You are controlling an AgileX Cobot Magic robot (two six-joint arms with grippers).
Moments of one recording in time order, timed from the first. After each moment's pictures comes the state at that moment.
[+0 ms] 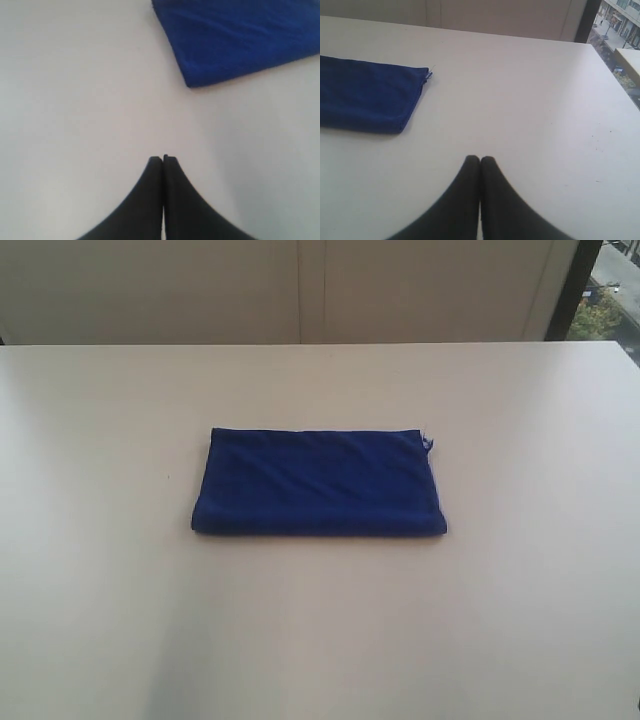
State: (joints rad) left arm -0.21 0.80 -0.77 -0.21 0.88 0.22; right arm 0.09 0.00 -0.01 -0.01 0.36 -0.04
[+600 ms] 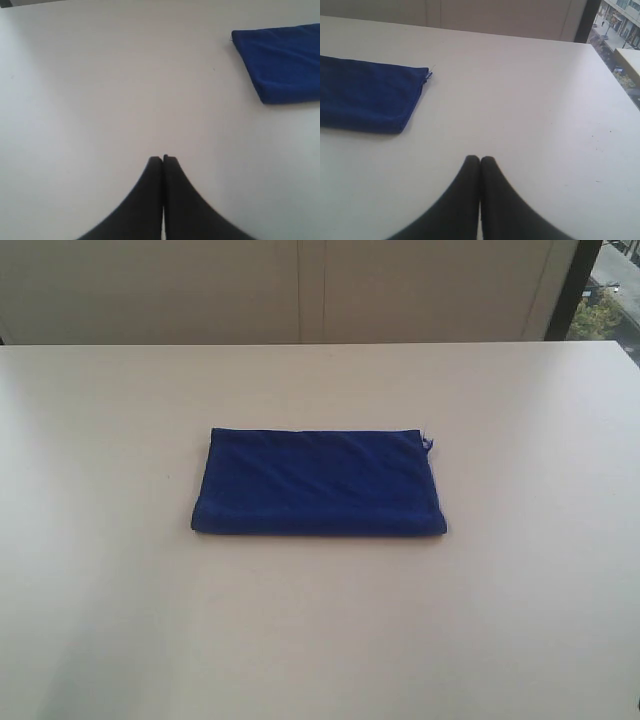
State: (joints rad) left arm -0.03 0.13 -0.18 -0.16 0.57 0.21; right arm 0.09 0.00 -0.01 -0.01 0.36 -0.04
